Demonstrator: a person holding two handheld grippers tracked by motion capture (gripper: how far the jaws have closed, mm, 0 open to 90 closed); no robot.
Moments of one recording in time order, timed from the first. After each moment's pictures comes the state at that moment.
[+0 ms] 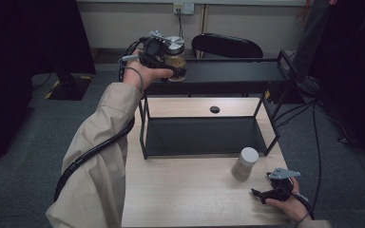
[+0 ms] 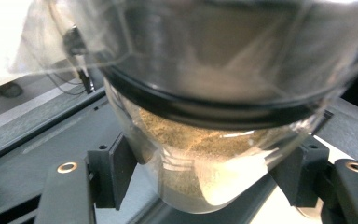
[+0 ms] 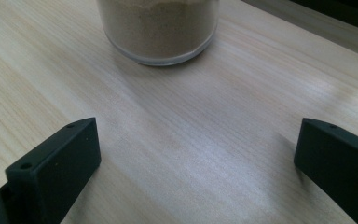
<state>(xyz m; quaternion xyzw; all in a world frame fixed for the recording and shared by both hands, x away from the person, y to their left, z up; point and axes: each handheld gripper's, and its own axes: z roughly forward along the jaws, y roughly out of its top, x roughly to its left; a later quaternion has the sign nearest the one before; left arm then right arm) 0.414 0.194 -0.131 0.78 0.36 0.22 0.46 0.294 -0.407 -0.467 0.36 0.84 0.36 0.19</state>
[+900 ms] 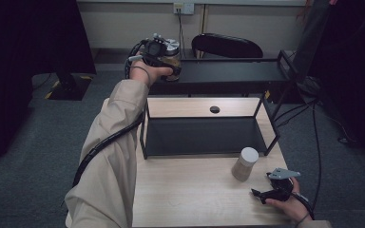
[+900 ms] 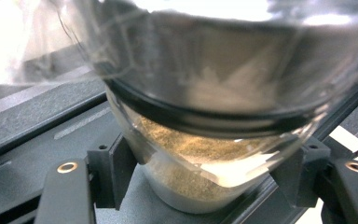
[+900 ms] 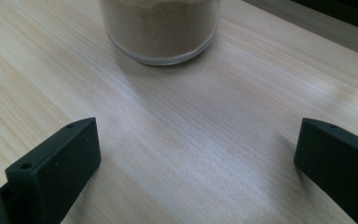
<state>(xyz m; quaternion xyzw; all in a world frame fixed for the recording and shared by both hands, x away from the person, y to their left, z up) 0.443 0.180 -0.151 0.77 0.41 0.24 0.42 0.294 -0.407 -0.467 0.36 0.84 0.36 0.19</state>
